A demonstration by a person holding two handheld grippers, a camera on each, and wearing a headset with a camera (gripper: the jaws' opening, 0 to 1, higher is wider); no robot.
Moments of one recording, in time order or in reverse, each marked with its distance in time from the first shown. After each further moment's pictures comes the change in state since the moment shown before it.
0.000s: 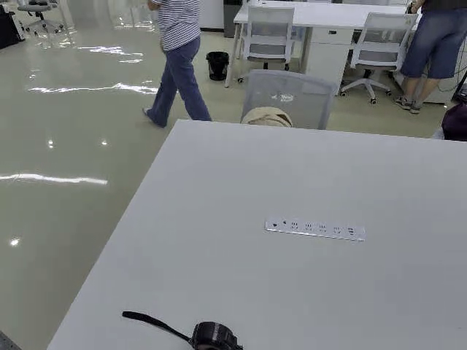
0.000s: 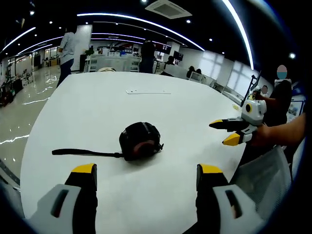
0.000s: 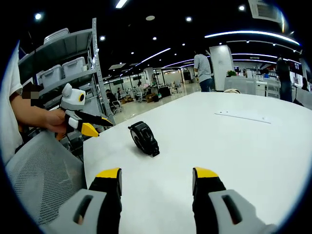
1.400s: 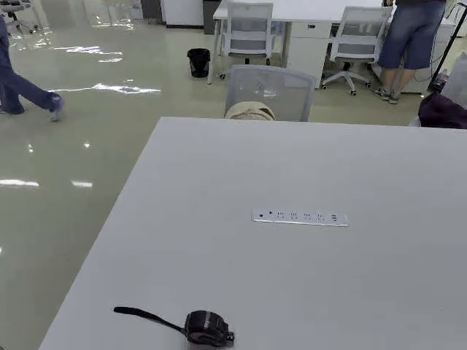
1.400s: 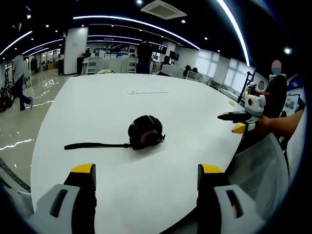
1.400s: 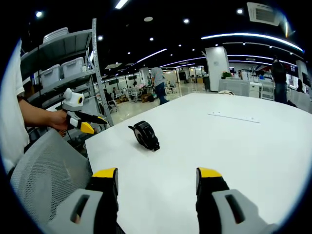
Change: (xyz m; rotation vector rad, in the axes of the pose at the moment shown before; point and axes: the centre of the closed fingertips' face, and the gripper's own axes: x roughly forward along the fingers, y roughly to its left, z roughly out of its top) left arm -0.043 0.017 -0.018 0.045 0.000 -0.011; right arm -0.049 0.009 -0.004 0.002 0.007 -0.053
